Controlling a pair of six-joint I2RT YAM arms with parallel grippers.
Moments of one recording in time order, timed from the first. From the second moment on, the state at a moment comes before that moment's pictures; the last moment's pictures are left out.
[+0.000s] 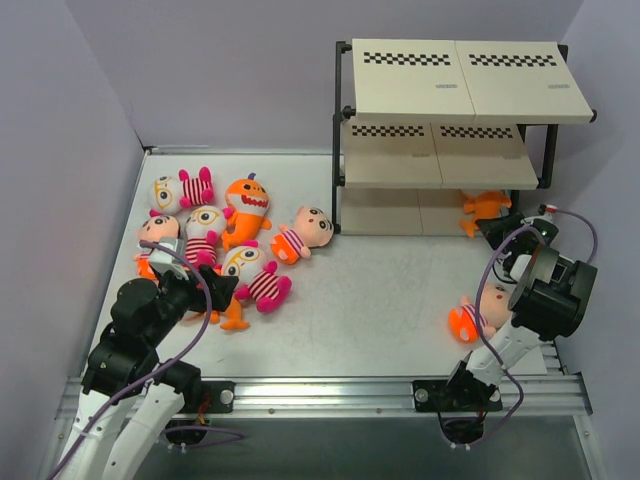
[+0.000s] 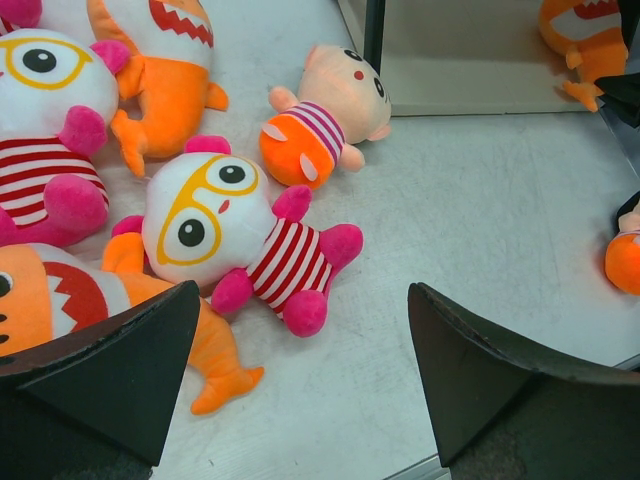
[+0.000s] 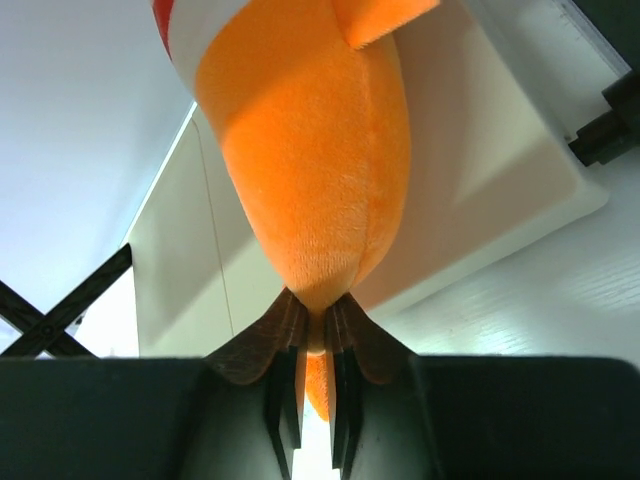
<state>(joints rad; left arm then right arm) -0.35 0.38 0.72 -0.62 0.06 -0.36 -0.53 1.77 0.72 0.62 -0.54 0.73</state>
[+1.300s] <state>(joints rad) -0.35 0.38 0.72 -0.62 0.06 -0.36 -0.58 1.85 0.83 0.50 -0.68 0.60</state>
